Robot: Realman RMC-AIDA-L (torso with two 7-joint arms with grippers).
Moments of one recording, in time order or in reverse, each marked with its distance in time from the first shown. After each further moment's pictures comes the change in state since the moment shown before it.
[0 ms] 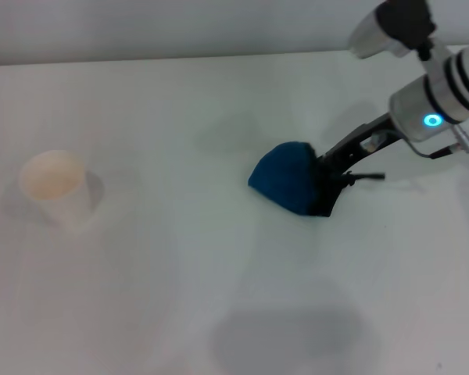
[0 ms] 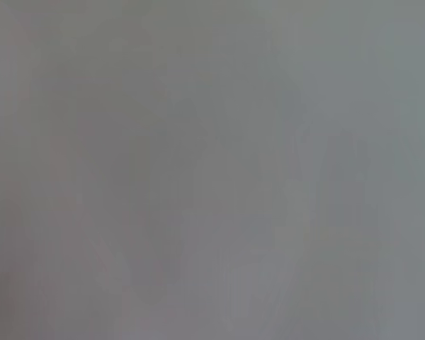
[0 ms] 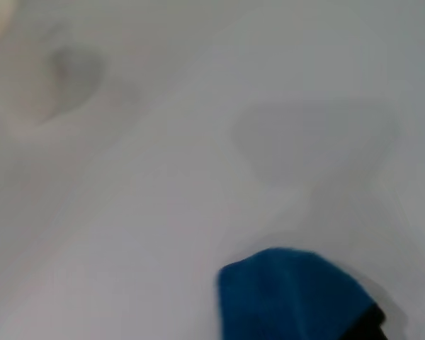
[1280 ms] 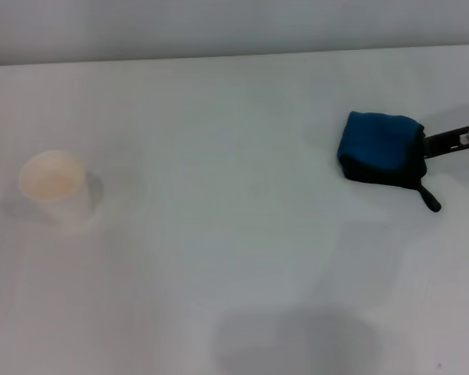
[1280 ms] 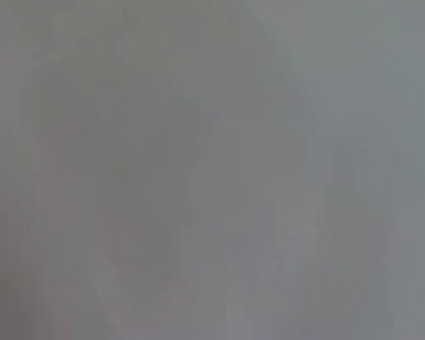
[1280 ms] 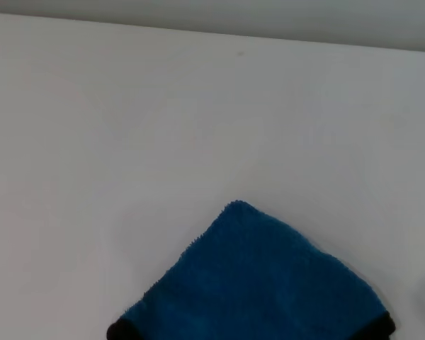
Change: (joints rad) left arm -0.014 0.005 -0.006 0.010 -0.006 0.026 0.008; right arm -0.207 -0.055 0.169 -0.034 -0.006 -0.194 0.052
